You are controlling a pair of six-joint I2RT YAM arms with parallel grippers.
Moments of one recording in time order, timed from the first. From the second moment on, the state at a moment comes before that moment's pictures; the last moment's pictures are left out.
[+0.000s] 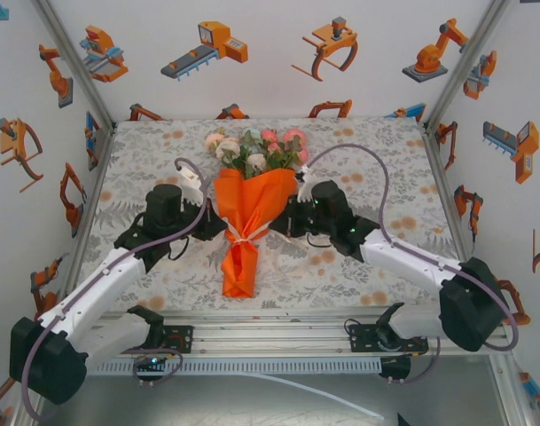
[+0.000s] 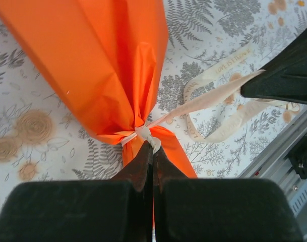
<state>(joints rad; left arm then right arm) -0.50 1.01 0.71 -0.23 0.31 -0.25 0.73 1.33 0.82 0.08 -0.31 0.58</state>
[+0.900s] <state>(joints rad) -0.54 1.13 0.68 -0.03 0.18 -0.21 0.80 1.55 0.90 0.33 -0.36 0.39</state>
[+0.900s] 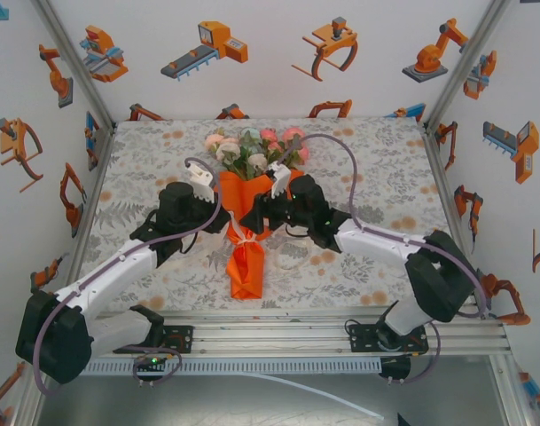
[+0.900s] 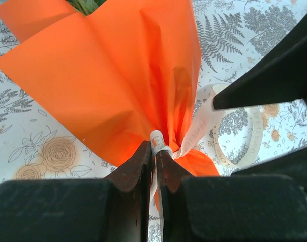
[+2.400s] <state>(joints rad) -0.48 1.15 0.56 0.16 0.17 -0.05 0.81 1.74 1.04 0.41 -0.50 0.41</state>
